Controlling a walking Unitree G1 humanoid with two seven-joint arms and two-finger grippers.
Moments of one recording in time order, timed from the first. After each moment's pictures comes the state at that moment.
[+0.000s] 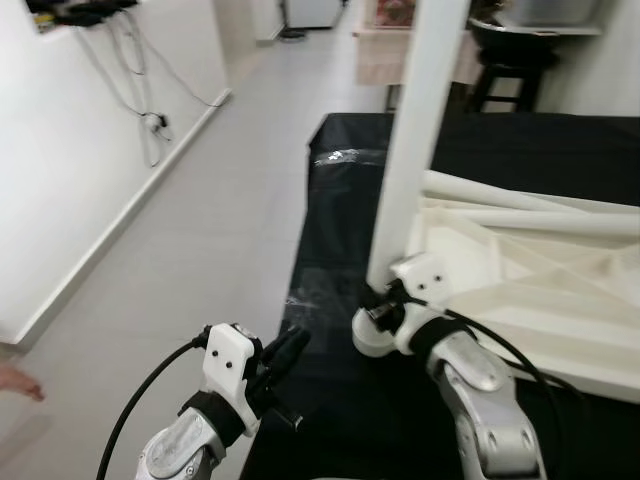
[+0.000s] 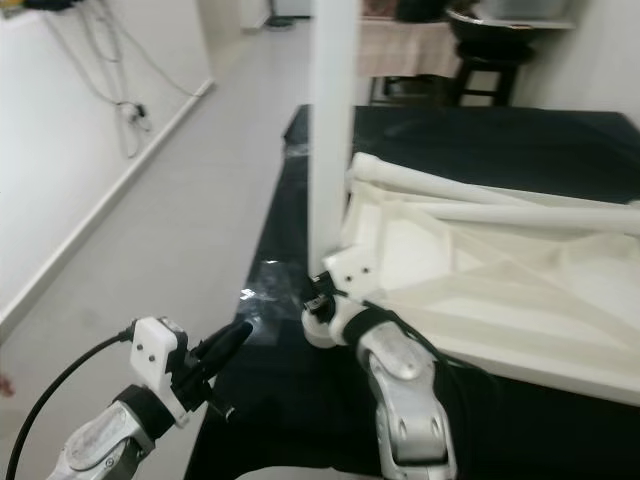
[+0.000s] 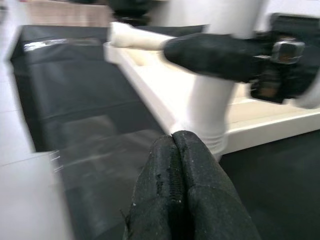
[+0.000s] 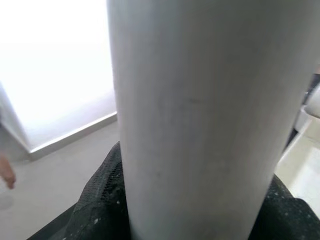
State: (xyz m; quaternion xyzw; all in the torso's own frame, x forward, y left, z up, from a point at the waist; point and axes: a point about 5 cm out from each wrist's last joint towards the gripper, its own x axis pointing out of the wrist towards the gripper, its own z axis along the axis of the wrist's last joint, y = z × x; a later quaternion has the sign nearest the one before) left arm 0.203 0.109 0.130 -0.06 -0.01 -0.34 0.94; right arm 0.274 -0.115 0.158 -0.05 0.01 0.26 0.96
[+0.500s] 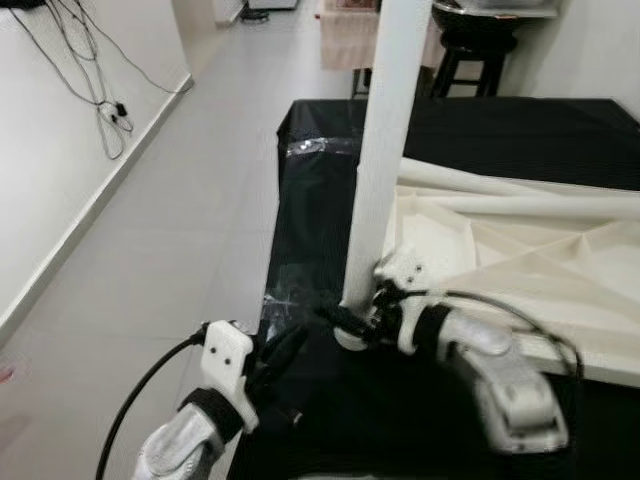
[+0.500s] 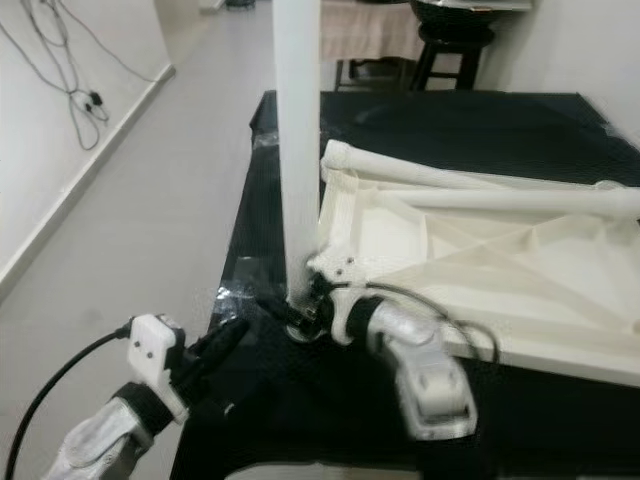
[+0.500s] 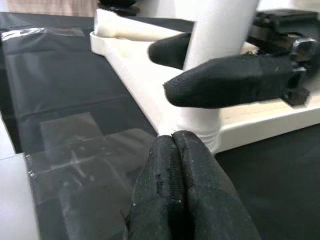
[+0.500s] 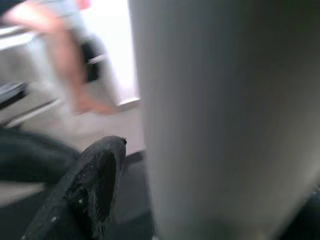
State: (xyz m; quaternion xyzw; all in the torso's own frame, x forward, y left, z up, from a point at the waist) left arm 0.204 0.106 0.130 -0.06 -0.01 -0.33 0.94; right arm 0.295 -0.127 0.177 -0.10 0.05 0.52 0.85
